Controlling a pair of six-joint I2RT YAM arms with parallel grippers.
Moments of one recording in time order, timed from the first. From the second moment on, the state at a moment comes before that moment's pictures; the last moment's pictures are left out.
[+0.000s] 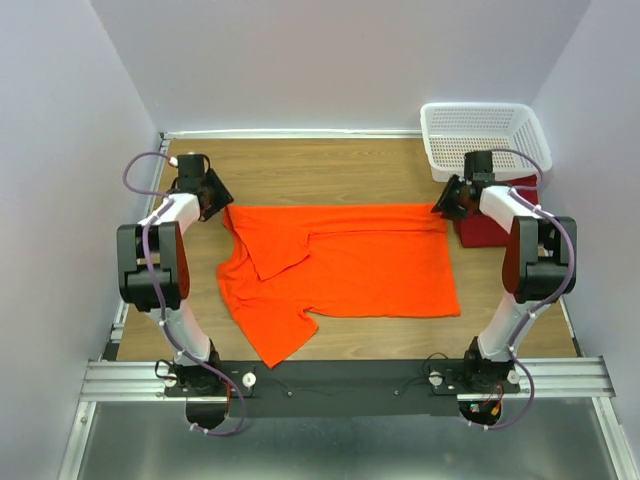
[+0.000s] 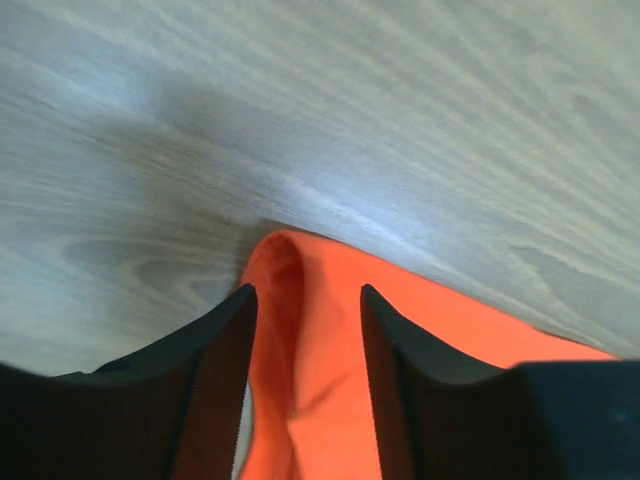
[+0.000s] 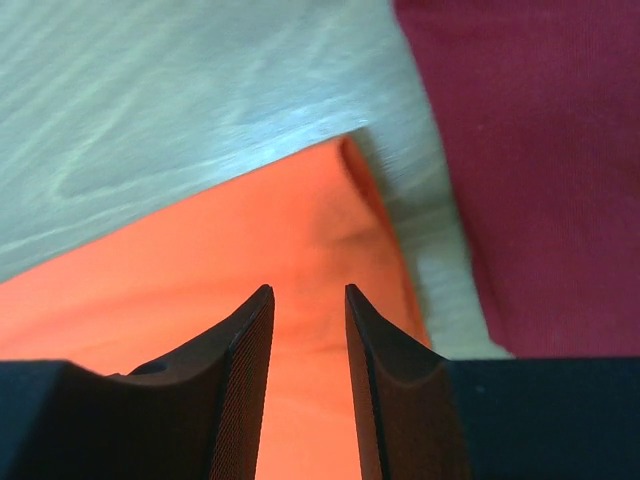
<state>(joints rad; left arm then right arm) 0.08 1.84 1.18 -0.18 0.08 -0.54 -0.03 1.87 1.24 -0.35 -0.11 0.48</state>
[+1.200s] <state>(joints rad) -0.29 1.78 1.18 -0.34 -0.07 -0.37 0.39 1.90 1.29 -0.41 0.08 0.09</state>
